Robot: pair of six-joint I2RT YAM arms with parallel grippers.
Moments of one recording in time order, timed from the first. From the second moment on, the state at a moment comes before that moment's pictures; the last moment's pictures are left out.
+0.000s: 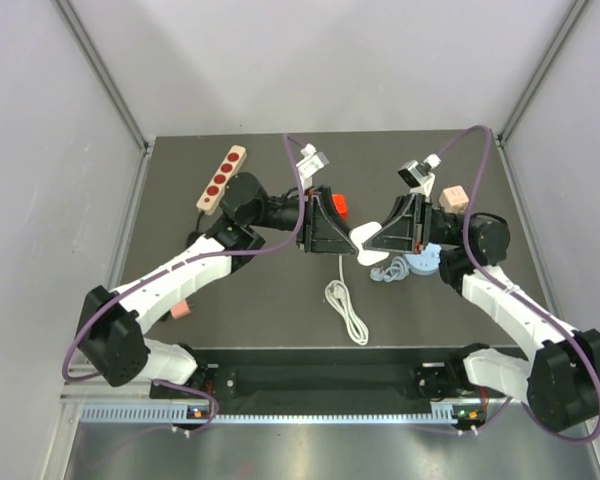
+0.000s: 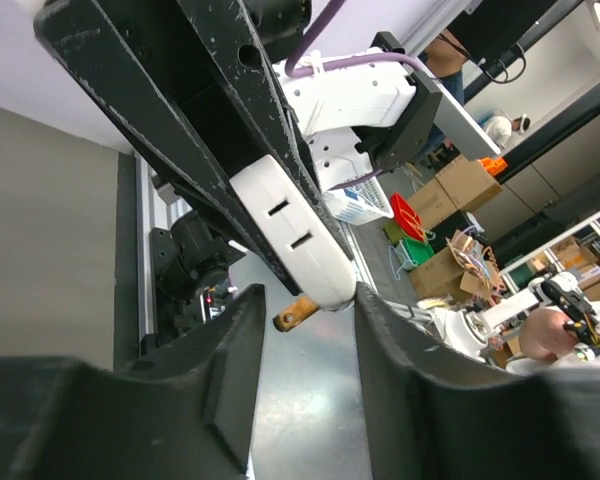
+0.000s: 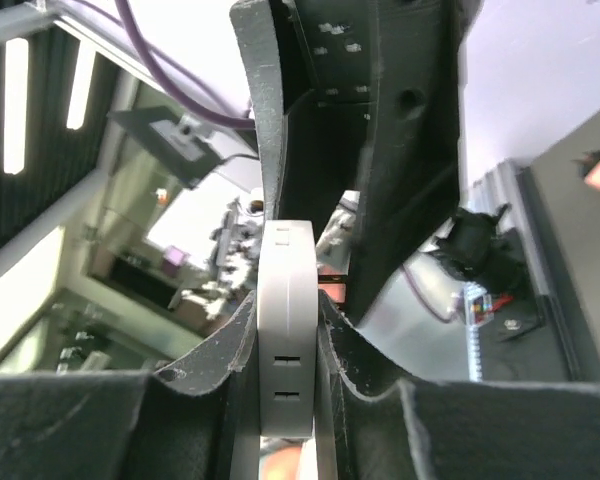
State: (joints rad) left arm -0.71 1.38 1.10 0.61 1.11 -0.99; right arm 0.34 1.12 0.67 1.24 -1.17 1.78
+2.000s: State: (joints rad) left arm -0.63 1.36 1.22 0.08 1.03 -0.73; right arm 0.34 0.93 0.97 -0.21 -1.02 0.66
